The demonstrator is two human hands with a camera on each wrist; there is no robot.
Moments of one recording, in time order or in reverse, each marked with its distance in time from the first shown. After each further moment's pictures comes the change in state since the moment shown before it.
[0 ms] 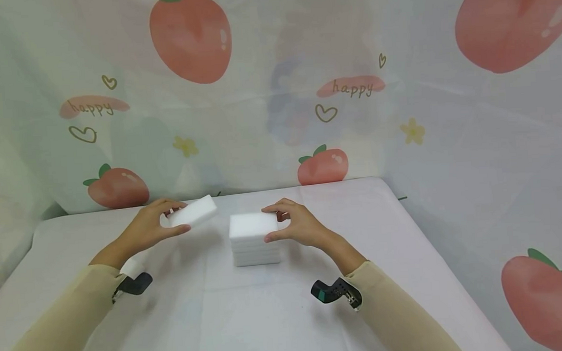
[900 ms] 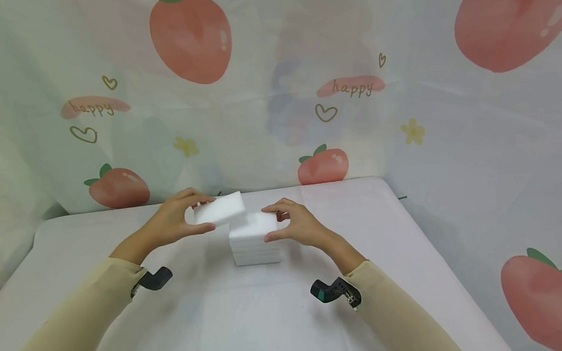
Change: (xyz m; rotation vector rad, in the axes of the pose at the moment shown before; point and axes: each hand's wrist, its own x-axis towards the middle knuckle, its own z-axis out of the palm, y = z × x) left_hand 0.015 0.058 0.003 -0.069 -0.015 0.163; right_hand 0.000 -0.002 0.000 0.002 -0.002 -0.007
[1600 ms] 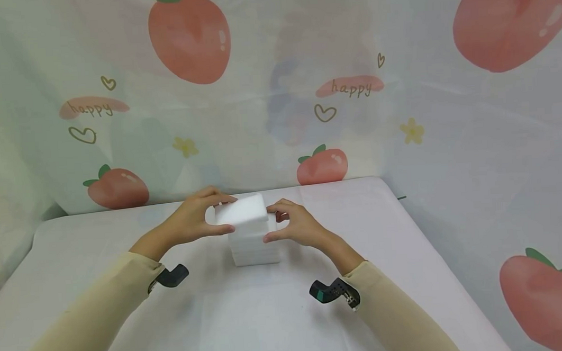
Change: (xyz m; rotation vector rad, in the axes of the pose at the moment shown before) left_hand 0.022 0.031 0.015 0.007 -0.065 0.086; right_hand 0.001 -0.002 0.002 0.012 0.011 0.057
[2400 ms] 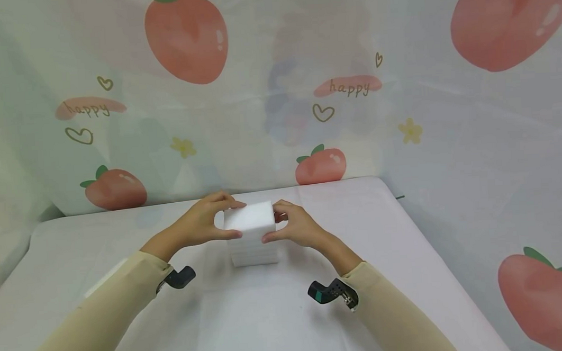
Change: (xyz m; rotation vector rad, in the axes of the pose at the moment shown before) left_hand 0.008 0.007 0.014 0.006 -0.061 0.022; right_hand 0.001 0.007 0.002 0.013 -0.005 -0.014
